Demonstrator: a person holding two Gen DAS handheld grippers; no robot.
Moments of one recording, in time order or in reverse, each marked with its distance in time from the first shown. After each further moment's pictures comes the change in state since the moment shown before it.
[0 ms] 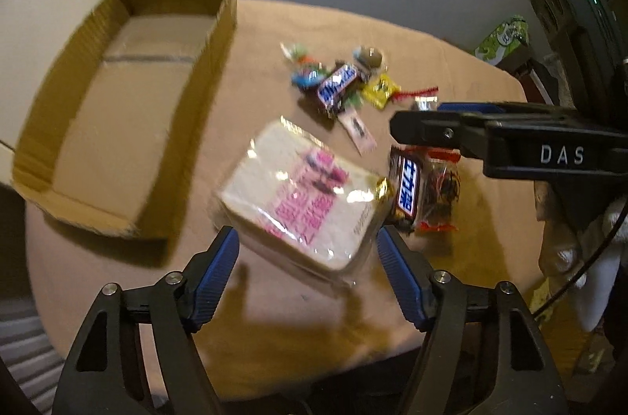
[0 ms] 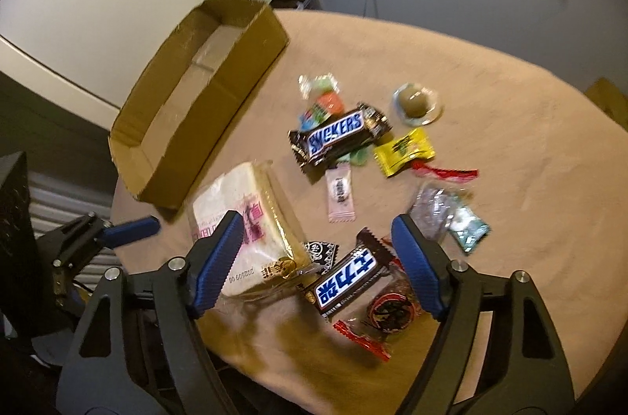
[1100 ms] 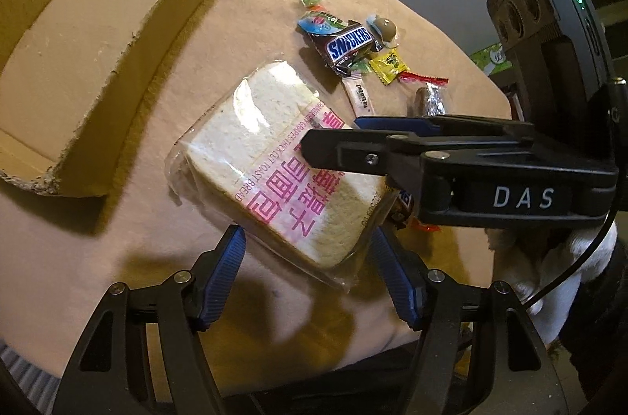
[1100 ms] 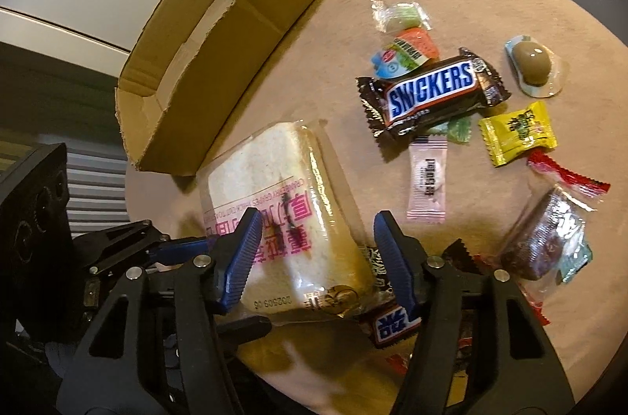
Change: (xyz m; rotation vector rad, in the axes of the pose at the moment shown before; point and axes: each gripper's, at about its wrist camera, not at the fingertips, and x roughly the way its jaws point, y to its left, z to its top) left arm 0.038 0.025 -0.008 -0.175 0.112 -0.201; right arm 0.076 0.027 0.006 -0.067 0.200 0.159
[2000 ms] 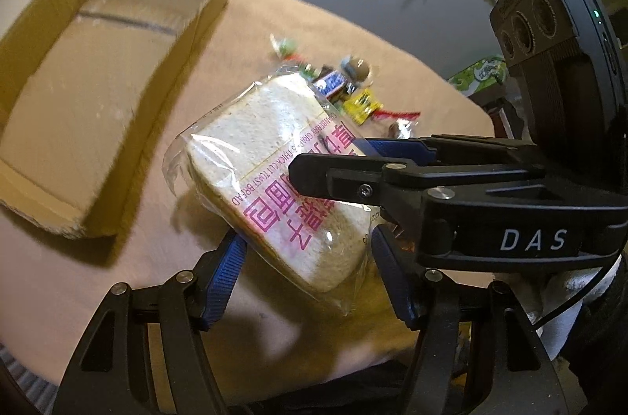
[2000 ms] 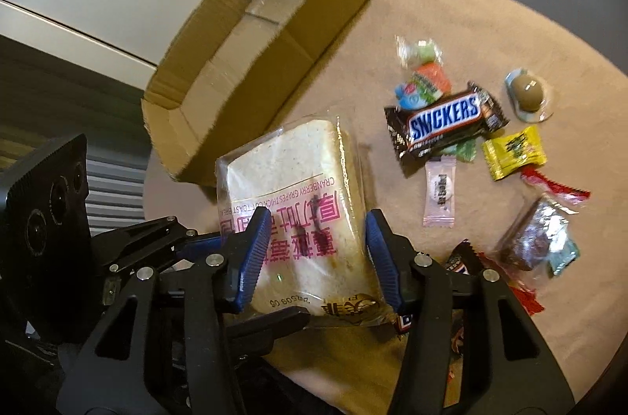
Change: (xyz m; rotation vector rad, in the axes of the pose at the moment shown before) left arm -0.031 -0.015 0.012 0.056 -0.108 -0.014; right arm -0.026 0.026 0.003 -0.019 -0.072 -0.004
